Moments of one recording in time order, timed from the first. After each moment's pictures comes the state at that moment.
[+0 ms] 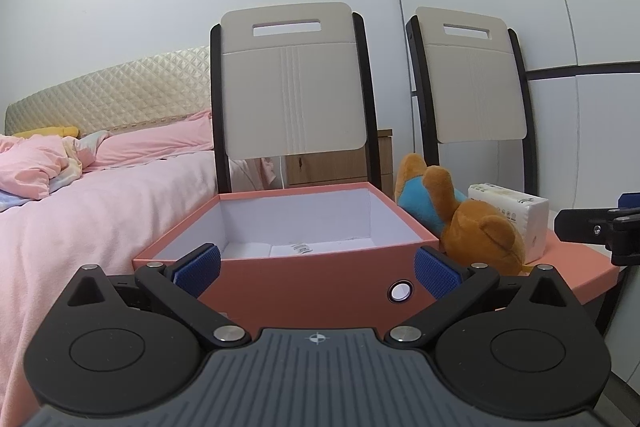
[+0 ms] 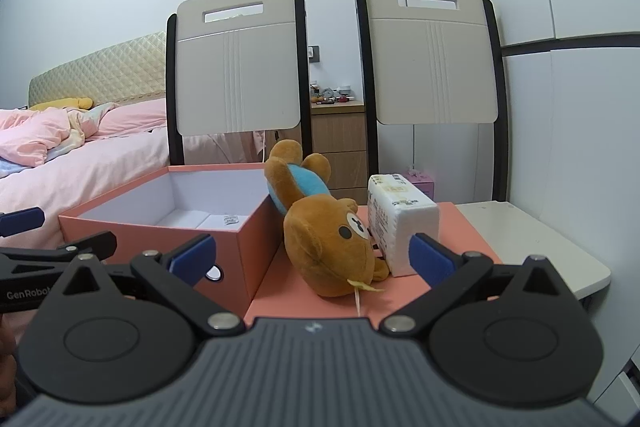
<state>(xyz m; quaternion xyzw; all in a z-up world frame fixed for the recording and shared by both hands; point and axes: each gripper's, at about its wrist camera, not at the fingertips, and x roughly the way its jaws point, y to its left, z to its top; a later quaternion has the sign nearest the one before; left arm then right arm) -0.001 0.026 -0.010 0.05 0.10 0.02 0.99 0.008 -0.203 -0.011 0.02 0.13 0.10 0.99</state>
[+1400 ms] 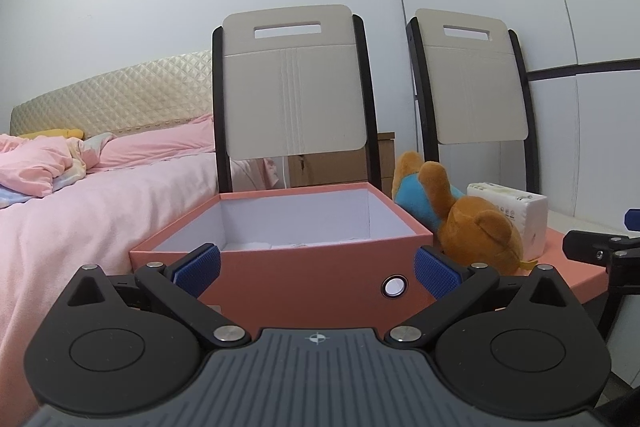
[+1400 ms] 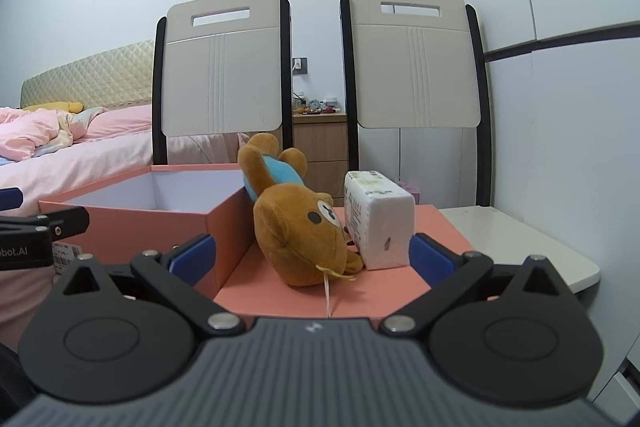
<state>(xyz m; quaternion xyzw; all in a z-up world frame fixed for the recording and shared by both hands) -0.004 0.015 -0.022 0.05 0.09 0.04 0.99 0.006 -0.227 -0.043 0.02 0.10 0.09 0.99</state>
